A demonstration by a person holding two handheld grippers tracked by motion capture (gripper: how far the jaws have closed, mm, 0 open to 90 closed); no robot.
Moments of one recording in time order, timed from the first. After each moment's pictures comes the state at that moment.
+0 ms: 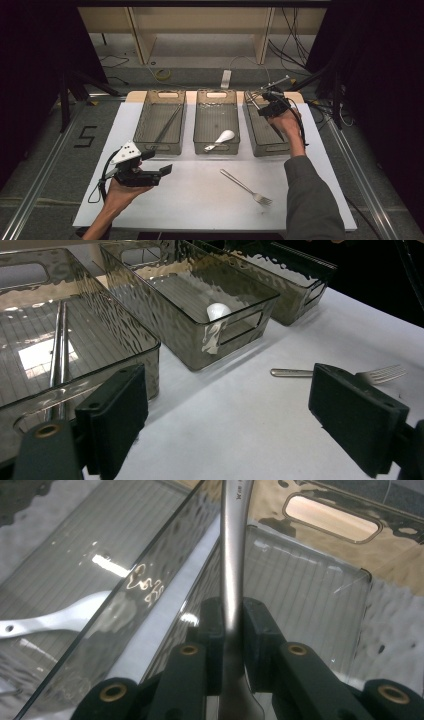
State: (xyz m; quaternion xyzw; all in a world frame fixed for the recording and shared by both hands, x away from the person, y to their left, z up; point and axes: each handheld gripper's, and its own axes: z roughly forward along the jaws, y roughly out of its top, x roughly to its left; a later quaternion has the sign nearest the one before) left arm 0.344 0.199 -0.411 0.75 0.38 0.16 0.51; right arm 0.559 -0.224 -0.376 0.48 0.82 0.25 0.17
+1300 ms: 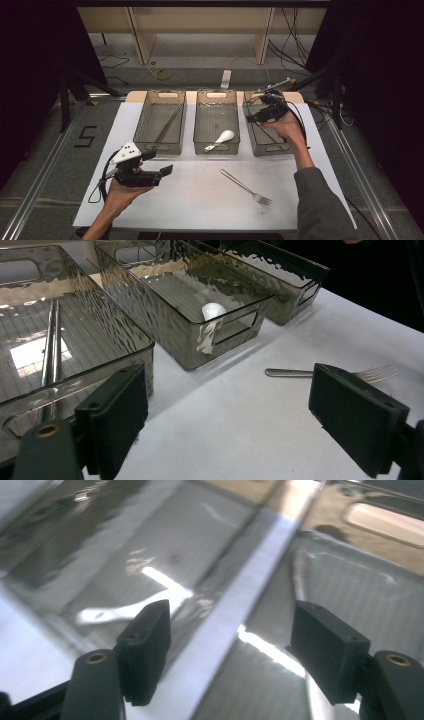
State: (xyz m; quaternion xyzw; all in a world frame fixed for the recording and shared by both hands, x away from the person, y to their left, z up) left arm 0.344 0.199 -0.411 0.75 0.38 0.15 0.52; right arm 0.521 -0.211 -0.360 0.44 0.84 0.31 0.12
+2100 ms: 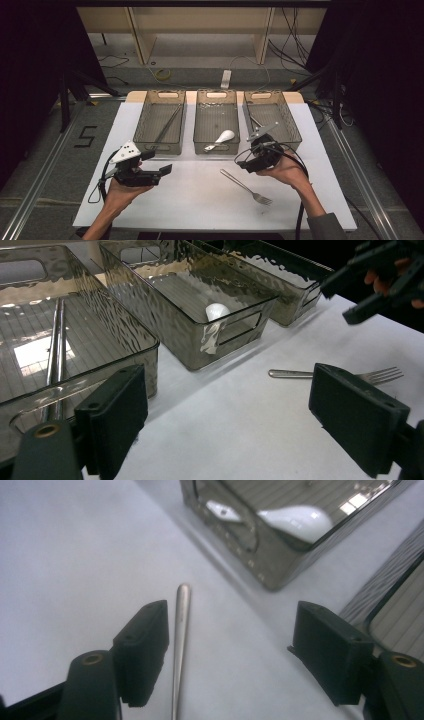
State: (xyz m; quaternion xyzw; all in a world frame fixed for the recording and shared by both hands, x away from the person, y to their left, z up) left arm 0.345 0.199 -0.411 0.75 0.38 0.15 0.52; right arm 0.404 -0.184 -0.396 0.31 0.90 0.28 0.10
